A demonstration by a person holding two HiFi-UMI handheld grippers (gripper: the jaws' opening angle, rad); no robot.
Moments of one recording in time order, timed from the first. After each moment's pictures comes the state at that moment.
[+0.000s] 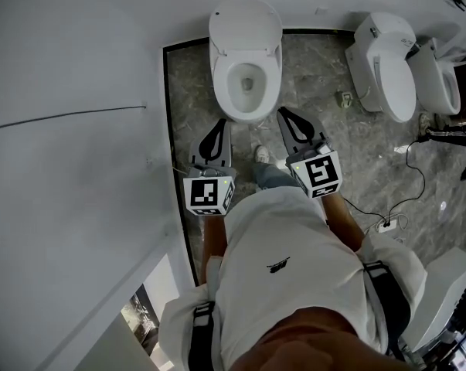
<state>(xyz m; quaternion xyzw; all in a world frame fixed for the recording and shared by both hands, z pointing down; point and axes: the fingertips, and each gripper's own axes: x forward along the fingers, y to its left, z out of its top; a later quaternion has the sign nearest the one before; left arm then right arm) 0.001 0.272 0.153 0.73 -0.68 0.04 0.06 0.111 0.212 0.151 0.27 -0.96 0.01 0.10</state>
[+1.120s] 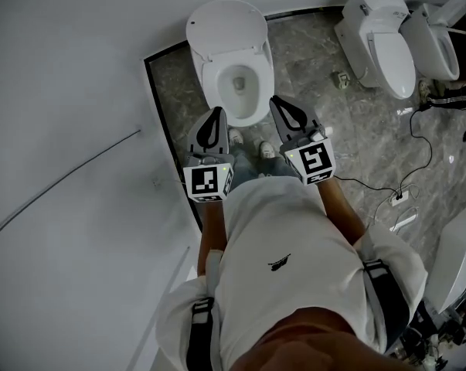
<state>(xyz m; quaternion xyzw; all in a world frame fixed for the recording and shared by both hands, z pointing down) -0.042 0.136 0.194 0.77 -0.63 0.06 0.06 0.071 0.101 0.194 0.33 -0.94 0.04 0.10</state>
